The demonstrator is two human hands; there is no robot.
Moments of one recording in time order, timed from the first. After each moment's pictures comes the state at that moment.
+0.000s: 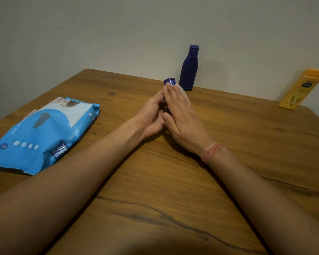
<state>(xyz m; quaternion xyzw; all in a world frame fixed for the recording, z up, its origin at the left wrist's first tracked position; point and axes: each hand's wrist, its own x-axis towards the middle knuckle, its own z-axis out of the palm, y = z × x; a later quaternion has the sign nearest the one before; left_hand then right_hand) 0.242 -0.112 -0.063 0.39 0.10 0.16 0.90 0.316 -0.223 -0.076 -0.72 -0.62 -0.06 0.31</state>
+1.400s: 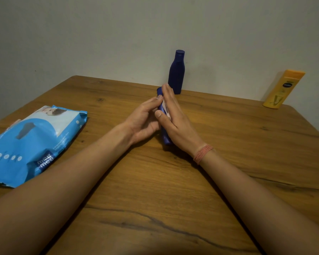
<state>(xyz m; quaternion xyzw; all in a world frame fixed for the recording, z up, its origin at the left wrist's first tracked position) 0.240 -0.118 -0.057 0.41 0.11 0.16 0.89 0.319 -0.226 -0.069 -0.69 -0.57 0.06 0.45</state>
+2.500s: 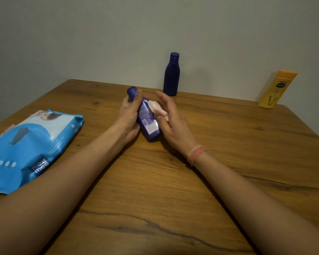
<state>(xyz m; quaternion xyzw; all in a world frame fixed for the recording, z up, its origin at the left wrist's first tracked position) 0.248 -0.096 -0.067 0.43 0.19 0.32 0.82 0.324 -0.228 -0.073 -0.67 -0.53 0.06 0.51</state>
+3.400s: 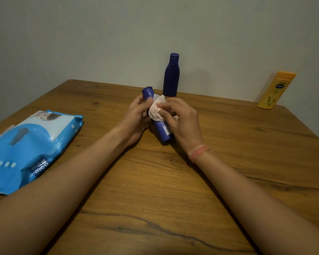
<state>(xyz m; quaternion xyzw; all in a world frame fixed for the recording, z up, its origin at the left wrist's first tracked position) 0.246 -0.101 -0.069 0.54 0.14 0.24 0.80 0.332 -0.233 -0.068 -0.70 -0.52 -0.12 0.48</state>
